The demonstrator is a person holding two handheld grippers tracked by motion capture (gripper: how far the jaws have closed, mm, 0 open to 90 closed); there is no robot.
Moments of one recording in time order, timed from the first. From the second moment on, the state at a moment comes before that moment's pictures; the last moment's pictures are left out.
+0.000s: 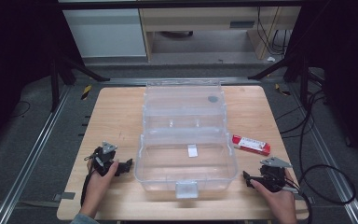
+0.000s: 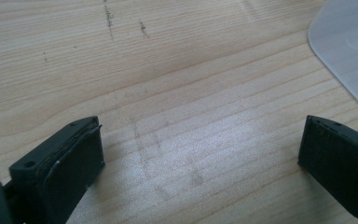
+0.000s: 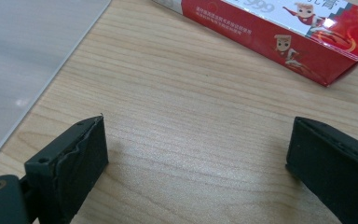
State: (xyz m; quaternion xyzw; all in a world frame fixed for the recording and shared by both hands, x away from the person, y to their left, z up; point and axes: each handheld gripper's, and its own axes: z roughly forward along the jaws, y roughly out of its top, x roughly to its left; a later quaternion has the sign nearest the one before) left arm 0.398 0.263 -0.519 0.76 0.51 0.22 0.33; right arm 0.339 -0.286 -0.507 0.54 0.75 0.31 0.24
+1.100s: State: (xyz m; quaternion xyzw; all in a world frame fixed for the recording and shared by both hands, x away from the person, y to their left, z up) left arm 0.398 0.263 -0.518 0.76 0.52 0.22 0.33; right arm 0.385 -0.336 -0.443 0.48 0.80 0.26 0.23
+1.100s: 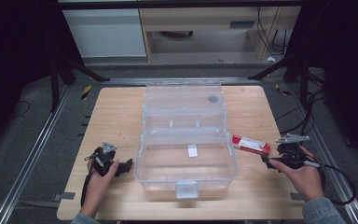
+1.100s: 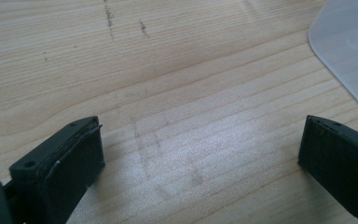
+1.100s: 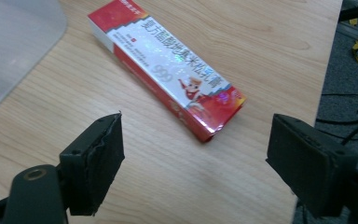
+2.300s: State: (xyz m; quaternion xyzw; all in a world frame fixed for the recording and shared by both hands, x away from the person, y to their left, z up) left arm 0.398 0.263 -0.518 0.76 0.51 0.22 0.33; right arm 0.458 -0.338 -0.462 0.41 0.87 0.23 0.14
